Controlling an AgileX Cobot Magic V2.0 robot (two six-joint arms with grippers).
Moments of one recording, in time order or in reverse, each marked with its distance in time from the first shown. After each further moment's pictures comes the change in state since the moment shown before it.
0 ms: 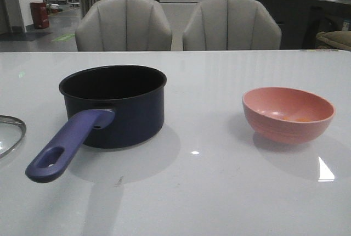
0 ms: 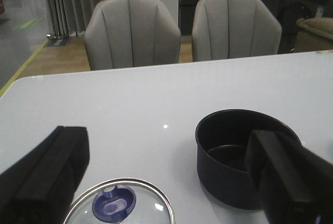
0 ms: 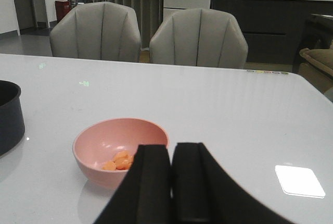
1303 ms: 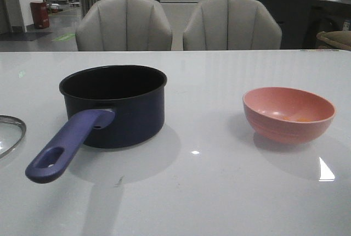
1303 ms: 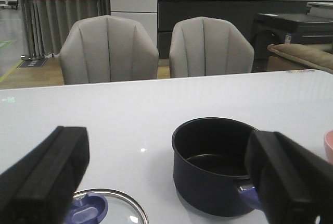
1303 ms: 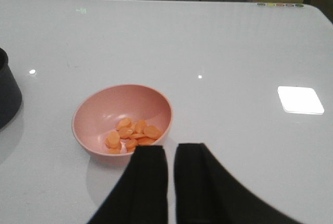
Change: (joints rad) left arm -0.086 -0.073 0.138 -0.036 -0.138 0.000; right arm 0.000 0.504 -0.308 0.065 0.126 0.000
